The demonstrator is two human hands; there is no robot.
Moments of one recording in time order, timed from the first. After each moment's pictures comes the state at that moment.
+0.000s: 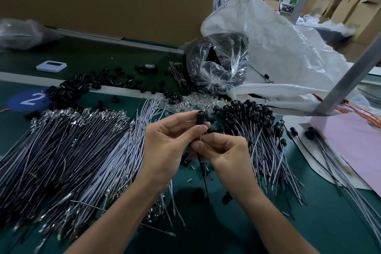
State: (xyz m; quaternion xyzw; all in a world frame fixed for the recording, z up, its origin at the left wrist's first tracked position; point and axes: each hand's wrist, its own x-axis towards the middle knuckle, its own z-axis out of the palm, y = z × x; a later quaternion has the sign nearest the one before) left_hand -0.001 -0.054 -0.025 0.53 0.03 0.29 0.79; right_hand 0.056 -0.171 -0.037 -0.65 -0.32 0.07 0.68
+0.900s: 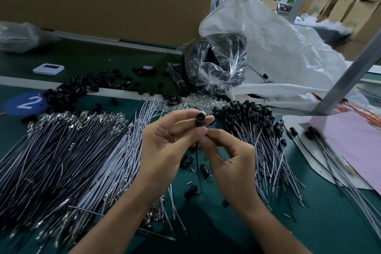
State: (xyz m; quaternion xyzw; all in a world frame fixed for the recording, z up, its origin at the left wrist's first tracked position) left_hand -0.005 -0.053 -0.020 0.53 -0.07 0.31 0.79; right_hand 0.048 -0.172 -0.035 -0.70 -0.35 -0.12 0.61
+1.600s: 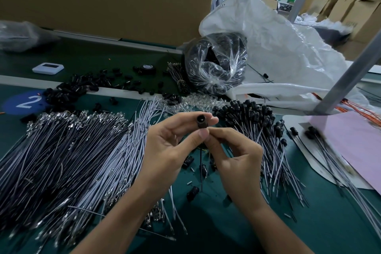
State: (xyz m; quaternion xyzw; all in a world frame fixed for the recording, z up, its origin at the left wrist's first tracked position) left_hand -0.005 -0.053 -0.022 0.56 -0.10 0.29 0.77; right_hand 0.050 -0.174 -0.032 -0.68 -0.36 -0.17 0.62
